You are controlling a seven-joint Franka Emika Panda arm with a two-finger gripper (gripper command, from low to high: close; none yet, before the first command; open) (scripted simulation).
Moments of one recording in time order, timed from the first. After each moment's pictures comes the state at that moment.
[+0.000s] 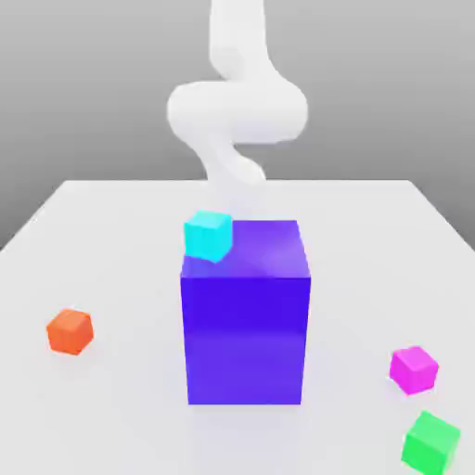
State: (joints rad) arm 0.09 -0.72 -0.03 -2.33 0.02 2.34 0.69
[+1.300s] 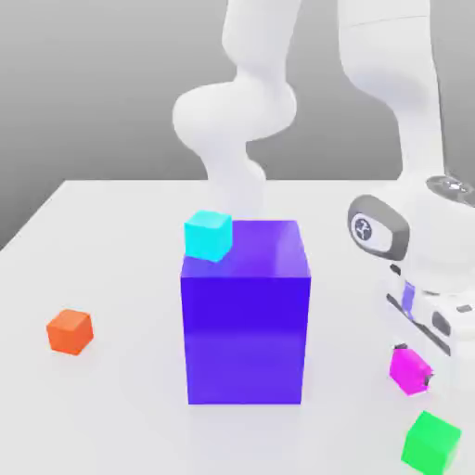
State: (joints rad) arm 0.69 0.35 -0.01 -2.60 0.01 2.95 -0.45
